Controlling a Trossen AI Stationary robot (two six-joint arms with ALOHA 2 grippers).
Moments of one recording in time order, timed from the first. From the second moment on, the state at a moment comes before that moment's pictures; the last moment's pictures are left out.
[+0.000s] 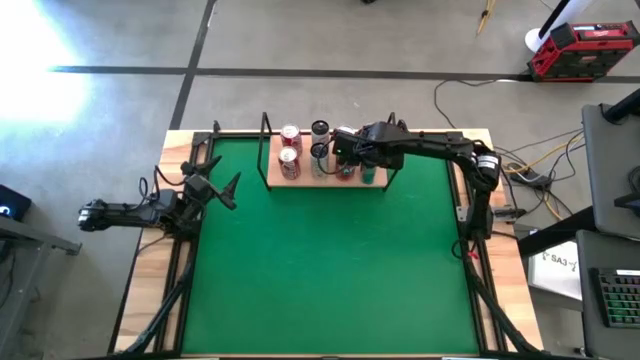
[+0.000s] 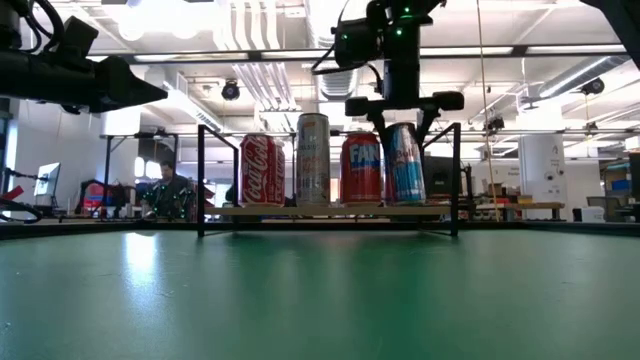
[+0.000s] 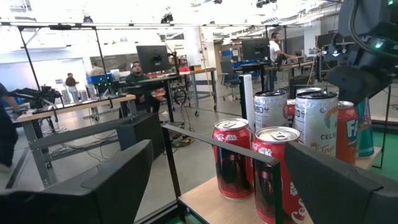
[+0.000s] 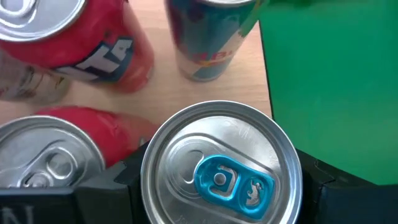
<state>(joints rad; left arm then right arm) -0.05 0.01 0.02 0.21 -0.93 0.30 -0.34 1.89 1.71 -1.25 0.38 1.32</state>
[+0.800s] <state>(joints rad) -0.05 0.01 0.02 0.21 -0.93 0.30 -0.41 1.88 1.70 -1.22 0.29 1.24</state>
